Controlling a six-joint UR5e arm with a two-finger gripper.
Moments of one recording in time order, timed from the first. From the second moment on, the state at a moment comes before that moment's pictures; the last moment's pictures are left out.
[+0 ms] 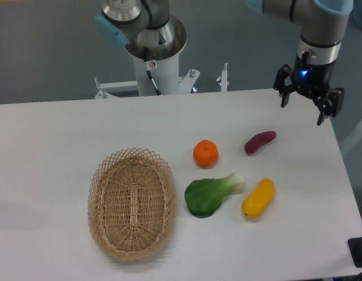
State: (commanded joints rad) arm 2.85 -1.75 -1.58 -1.17 1.46 1.63
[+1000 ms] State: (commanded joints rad) arm 2.86 -1.76 -1.73 -1.15 1.47 1.64
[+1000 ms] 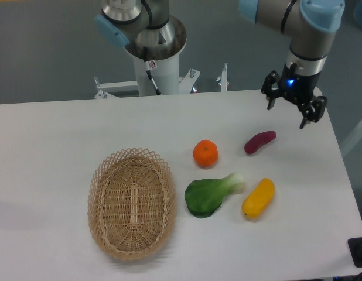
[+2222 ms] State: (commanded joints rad) arm 2.84 -1.94 -1.92 -0.87 1.63 1.80
